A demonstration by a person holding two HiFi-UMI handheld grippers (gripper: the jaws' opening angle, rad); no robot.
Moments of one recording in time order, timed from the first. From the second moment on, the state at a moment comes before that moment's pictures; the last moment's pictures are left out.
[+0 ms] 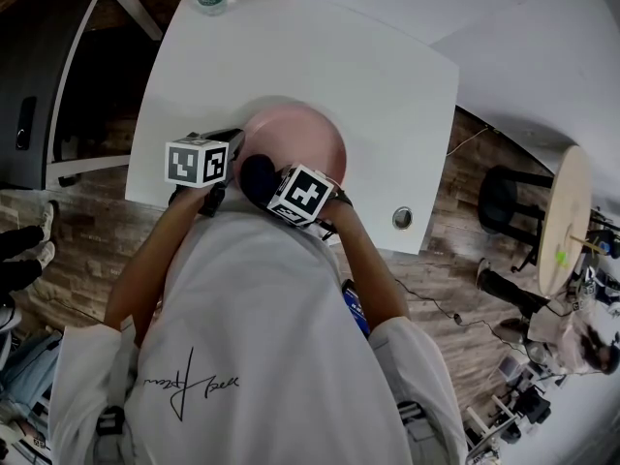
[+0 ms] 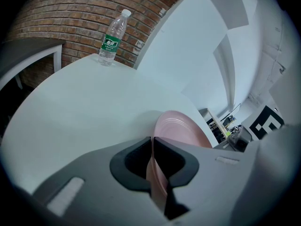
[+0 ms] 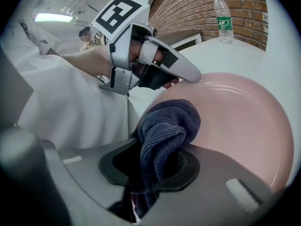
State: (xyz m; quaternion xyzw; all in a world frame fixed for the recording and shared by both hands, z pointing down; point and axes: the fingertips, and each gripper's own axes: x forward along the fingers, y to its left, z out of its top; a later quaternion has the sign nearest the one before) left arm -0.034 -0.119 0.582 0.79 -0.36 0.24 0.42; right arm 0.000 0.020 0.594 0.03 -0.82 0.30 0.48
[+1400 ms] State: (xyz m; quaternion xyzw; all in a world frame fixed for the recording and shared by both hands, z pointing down) left arm -0.033 -0.121 0.582 0.79 -0.36 0.24 0.43; right arm 0.061 0.032 0.596 0.01 -0.78 0.30 0.55
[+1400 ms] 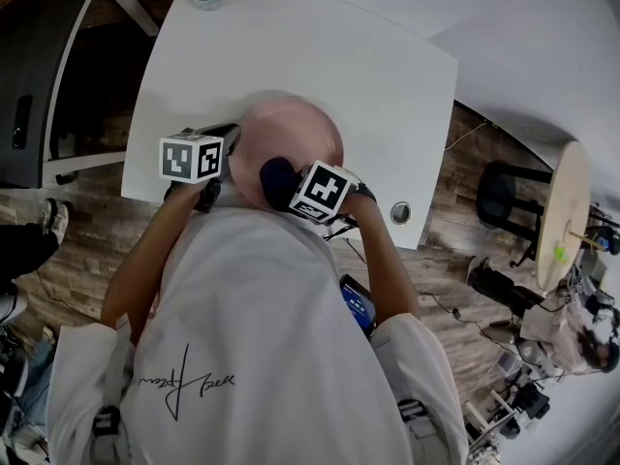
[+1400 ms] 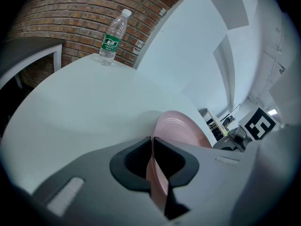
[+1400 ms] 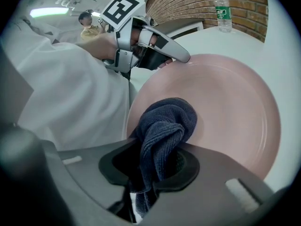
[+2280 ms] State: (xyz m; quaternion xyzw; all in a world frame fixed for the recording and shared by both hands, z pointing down) left arm -0.033 -0.121 0.582 0.79 -0.36 0.24 0.43; right arm 0.104 -0.012 0.598 0.11 -0.78 0.25 0.57
